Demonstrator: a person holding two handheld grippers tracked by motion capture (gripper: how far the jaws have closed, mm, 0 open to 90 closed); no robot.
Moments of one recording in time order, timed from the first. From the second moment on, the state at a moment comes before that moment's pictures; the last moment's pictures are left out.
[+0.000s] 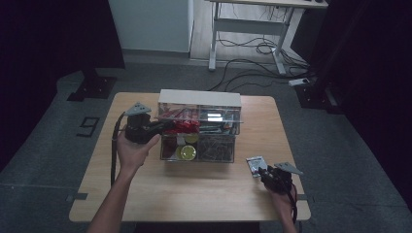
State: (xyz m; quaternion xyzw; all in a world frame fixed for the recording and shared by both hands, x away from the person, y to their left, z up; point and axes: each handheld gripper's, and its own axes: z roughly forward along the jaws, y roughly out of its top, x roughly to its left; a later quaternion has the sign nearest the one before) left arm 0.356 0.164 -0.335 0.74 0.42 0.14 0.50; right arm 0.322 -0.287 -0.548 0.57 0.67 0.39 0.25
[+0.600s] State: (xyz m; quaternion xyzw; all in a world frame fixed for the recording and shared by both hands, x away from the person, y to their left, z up) left arm 0.350 0.167 -0.344 0.74 0.43 0.13 0.49; right arm 0.322 -0.289 -0.548 0.58 0.67 0.40 0.24
